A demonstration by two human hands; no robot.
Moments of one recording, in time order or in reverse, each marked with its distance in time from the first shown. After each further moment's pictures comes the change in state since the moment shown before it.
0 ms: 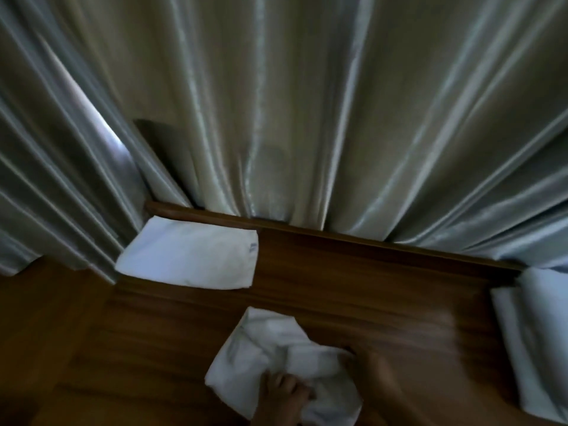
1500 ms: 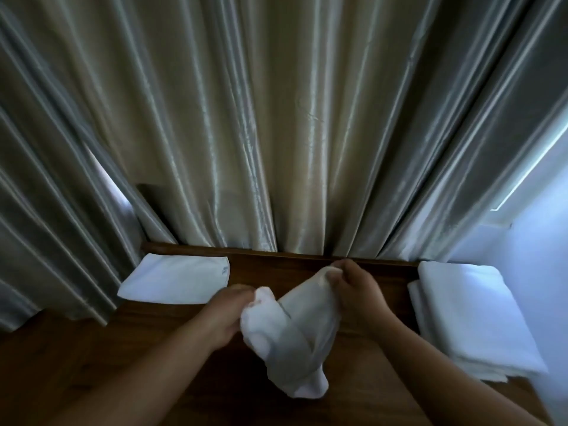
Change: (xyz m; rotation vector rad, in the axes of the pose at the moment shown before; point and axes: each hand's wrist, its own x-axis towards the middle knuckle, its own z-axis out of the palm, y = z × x) left_hand -0.136 0.222 -0.241 -1.015 0.223 -0.257; right_hand -0.151 -0.119 -0.215 0.479 0.413 -0.056
